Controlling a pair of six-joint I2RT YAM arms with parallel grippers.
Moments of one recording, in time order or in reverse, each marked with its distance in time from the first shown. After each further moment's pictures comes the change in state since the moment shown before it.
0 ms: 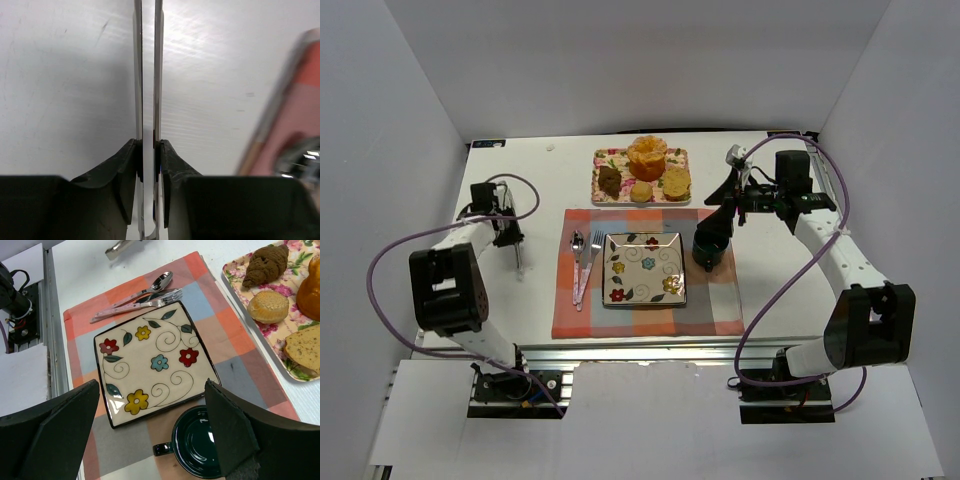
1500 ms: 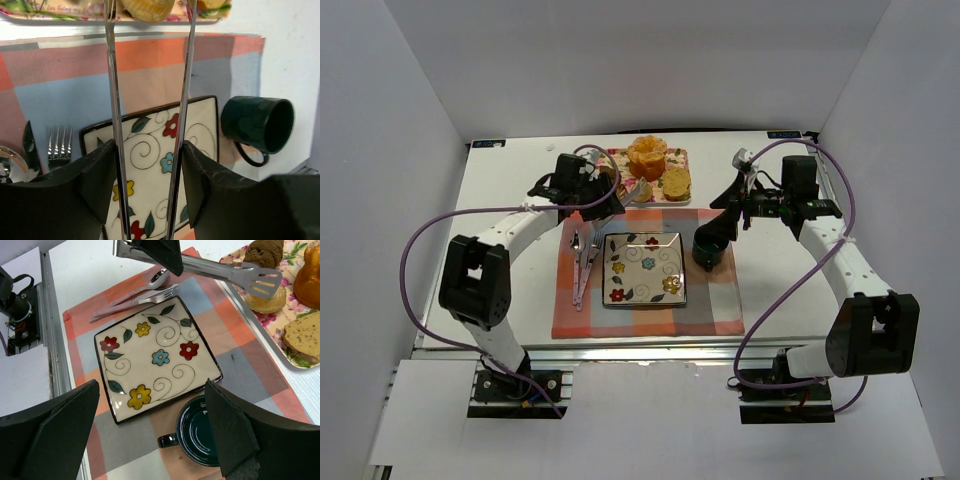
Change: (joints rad) left arm -0.524 0.023 0.258 0.021 0.248 -0.439; right arm -0.030 -0.051 -0.051 0.008 0.003 0.024
